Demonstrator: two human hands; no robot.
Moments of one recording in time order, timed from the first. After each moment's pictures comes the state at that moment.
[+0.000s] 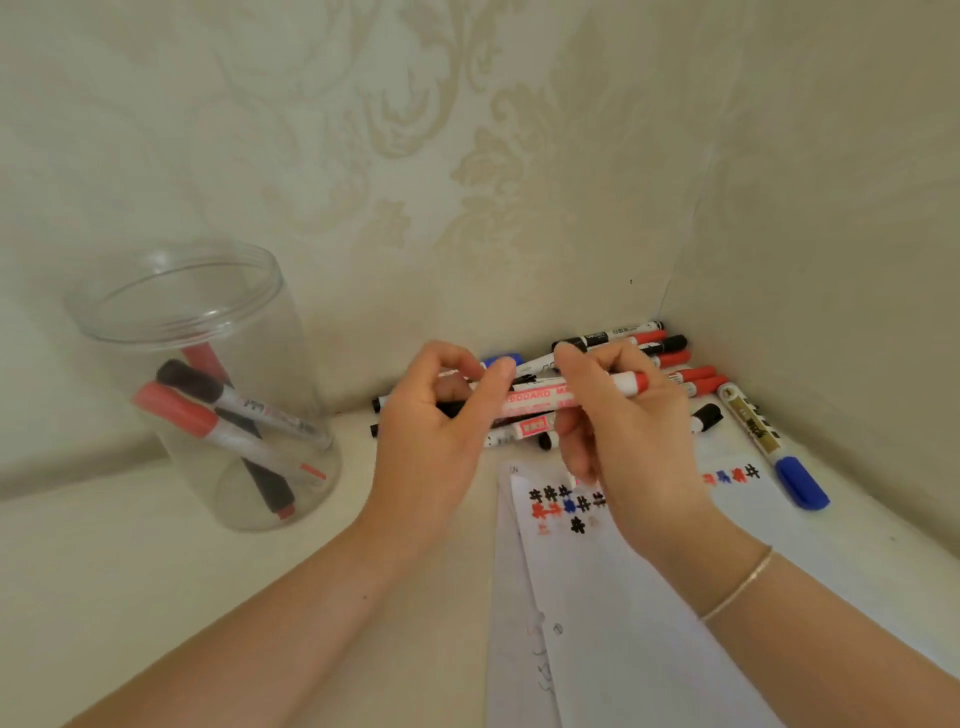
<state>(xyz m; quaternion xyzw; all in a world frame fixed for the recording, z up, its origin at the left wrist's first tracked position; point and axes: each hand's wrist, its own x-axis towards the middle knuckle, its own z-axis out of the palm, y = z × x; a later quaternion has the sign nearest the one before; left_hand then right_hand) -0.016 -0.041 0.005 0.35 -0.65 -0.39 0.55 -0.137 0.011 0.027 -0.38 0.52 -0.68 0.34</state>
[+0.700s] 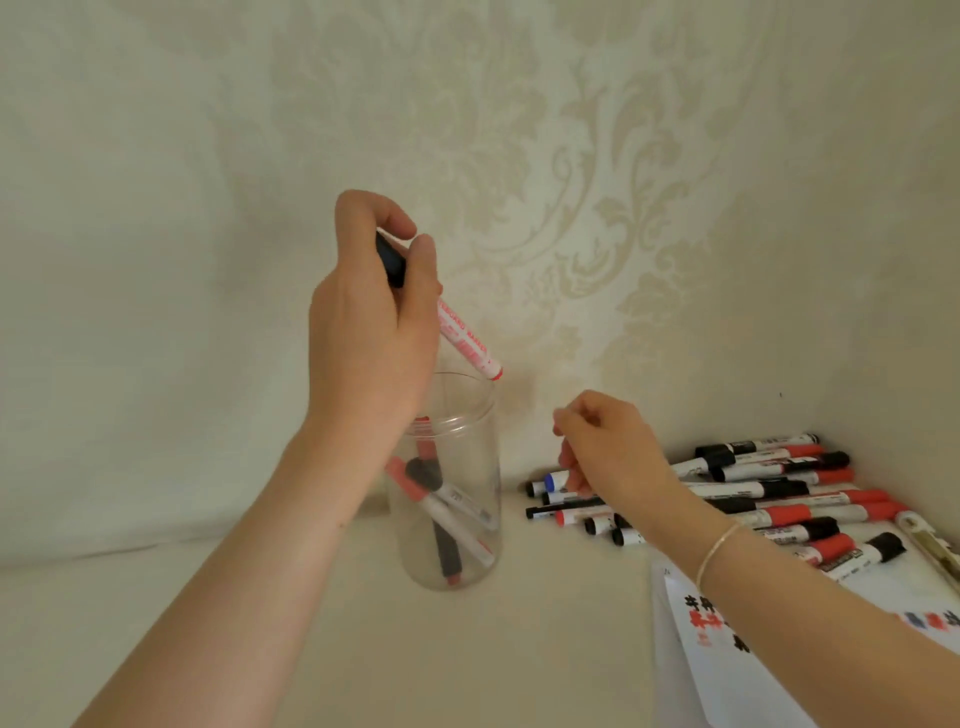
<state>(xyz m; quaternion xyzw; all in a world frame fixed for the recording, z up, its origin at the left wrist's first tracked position) 0.105 -0.058 0.148 0.37 -0.67 -0.01 0.64 -0.062 -0.057 0.067 -0.56 0.63 -0.44 0.31</state>
